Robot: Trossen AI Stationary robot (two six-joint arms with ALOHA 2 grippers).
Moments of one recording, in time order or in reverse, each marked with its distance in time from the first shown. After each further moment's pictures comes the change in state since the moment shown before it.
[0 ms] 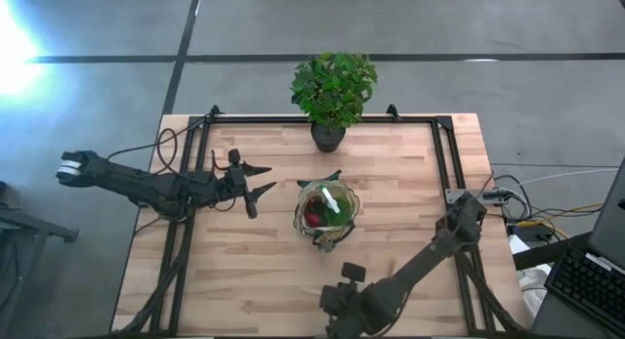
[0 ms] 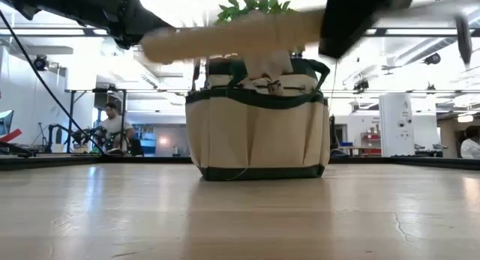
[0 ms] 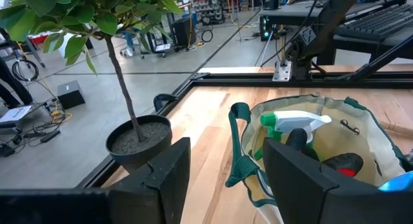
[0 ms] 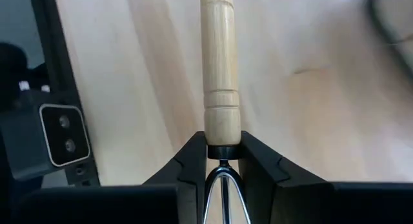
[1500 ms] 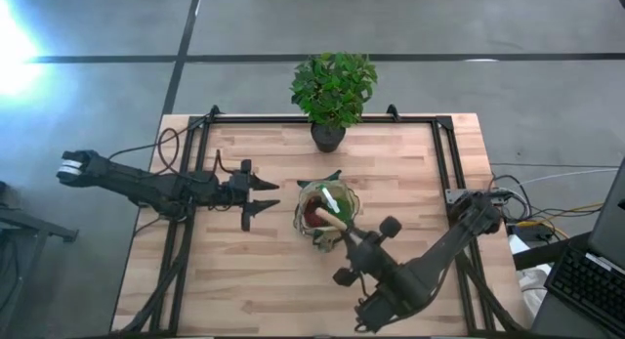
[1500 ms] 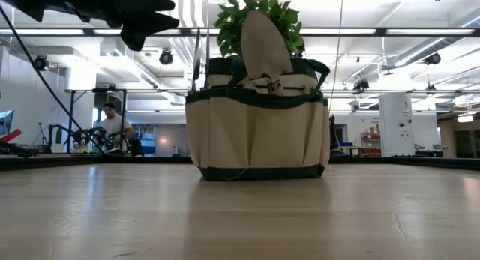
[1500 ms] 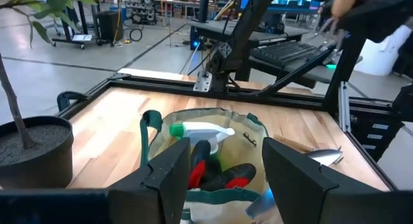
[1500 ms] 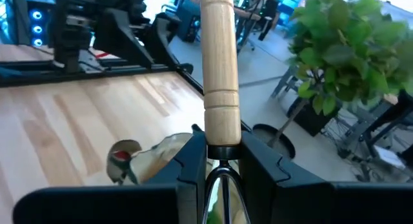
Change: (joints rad) left arm 0.000 0.026 0.008 0.053 0.303 -0.181; right arm 0.011 -0.204 0.043 -0.515 0.969 0.317
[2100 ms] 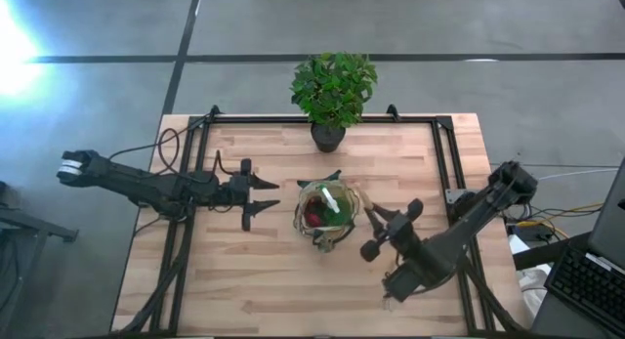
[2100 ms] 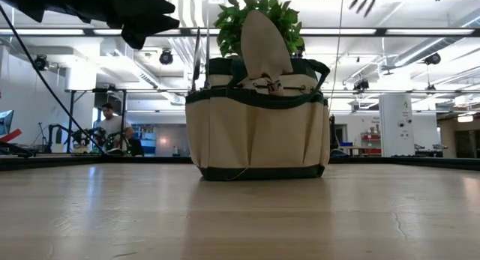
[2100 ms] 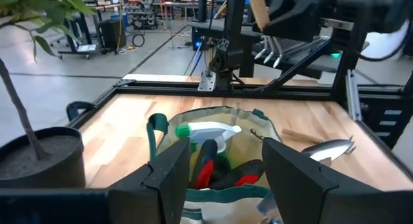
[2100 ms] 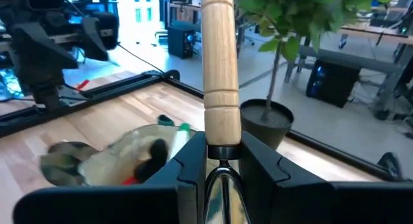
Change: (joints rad) left arm 0.000 0.003 -0.003 0.001 -0.006 0.082; right arm 0.005 -0.376 -0.690 0.322 0.063 0.321
